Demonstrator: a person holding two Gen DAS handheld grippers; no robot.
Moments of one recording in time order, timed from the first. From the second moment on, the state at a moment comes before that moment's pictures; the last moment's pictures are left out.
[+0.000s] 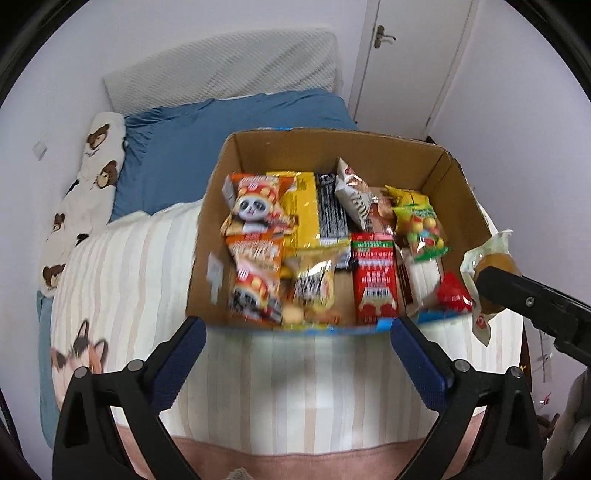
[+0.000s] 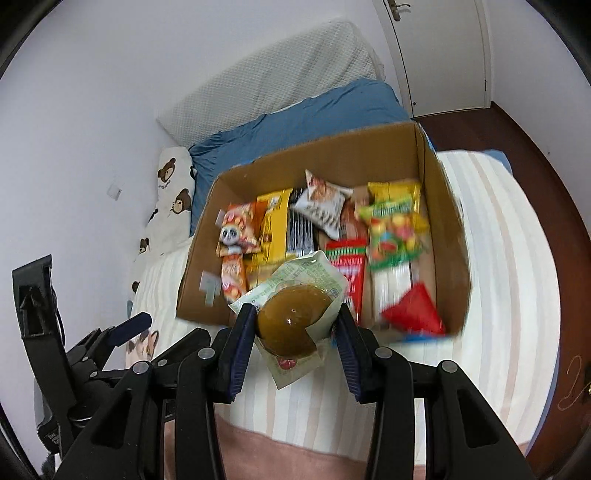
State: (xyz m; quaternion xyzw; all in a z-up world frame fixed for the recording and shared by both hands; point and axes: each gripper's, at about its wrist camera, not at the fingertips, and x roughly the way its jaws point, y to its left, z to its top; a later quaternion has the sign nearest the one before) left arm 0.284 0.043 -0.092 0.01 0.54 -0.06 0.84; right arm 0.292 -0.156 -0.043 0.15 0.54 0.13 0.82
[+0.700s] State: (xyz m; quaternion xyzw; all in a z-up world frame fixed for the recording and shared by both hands) left arm 0.322 0.042 -0.135 -0.01 0.59 -0.05 0.80; right arm 0.330 -0.176 -0.085 0.08 0.59 0.05 0.80
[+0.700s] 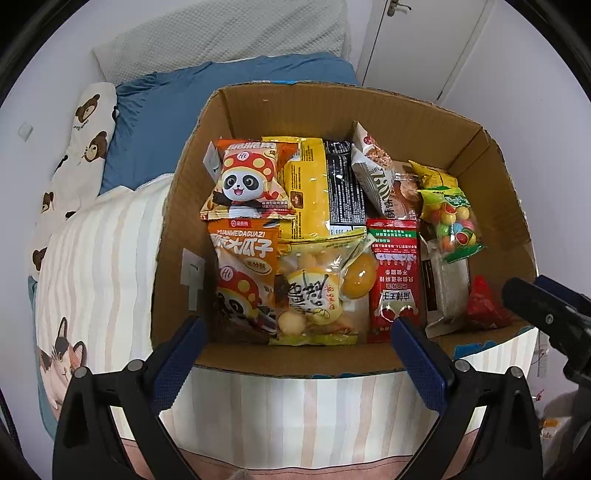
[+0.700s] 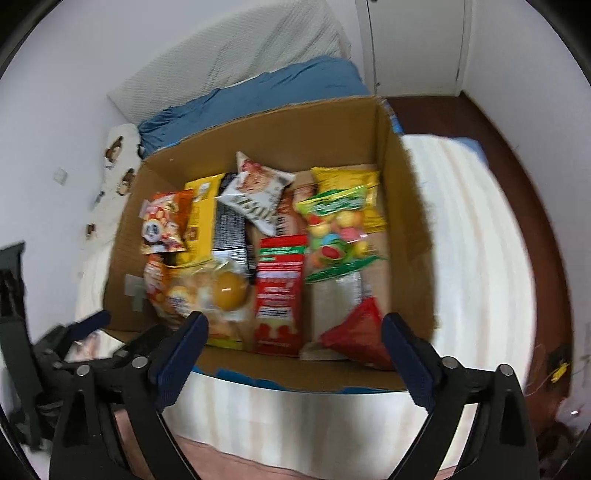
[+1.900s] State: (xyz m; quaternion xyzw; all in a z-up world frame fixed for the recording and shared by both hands) left arm 0.120 0.045 0.030 0.00 0.40 -0.04 0.91; right arm 0.103 -0.191 0.086 0.04 0.40 0.04 0.91
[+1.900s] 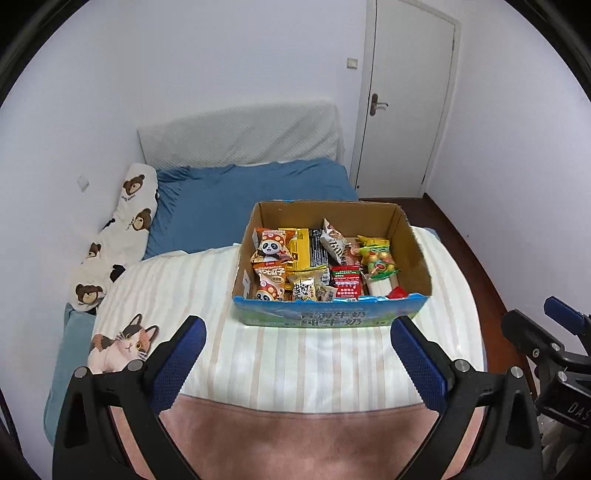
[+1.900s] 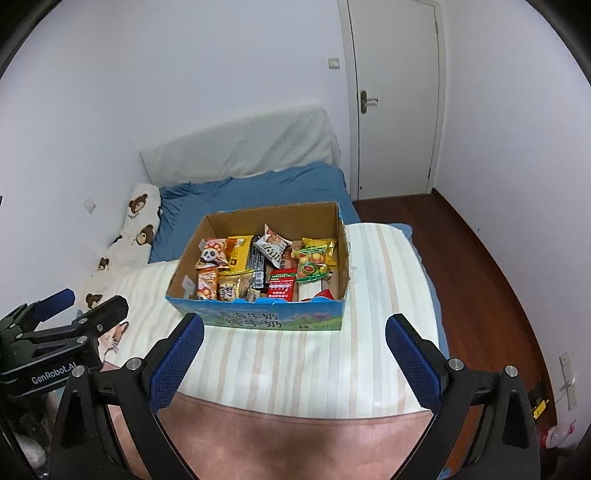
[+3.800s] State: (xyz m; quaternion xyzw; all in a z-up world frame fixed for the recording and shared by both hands) left arm 0.174 0.032 0.009 0.03 0.42 -0.02 0.91; right arm 0.151 -0.202 0.085 0.03 0.40 -0.02 0.92
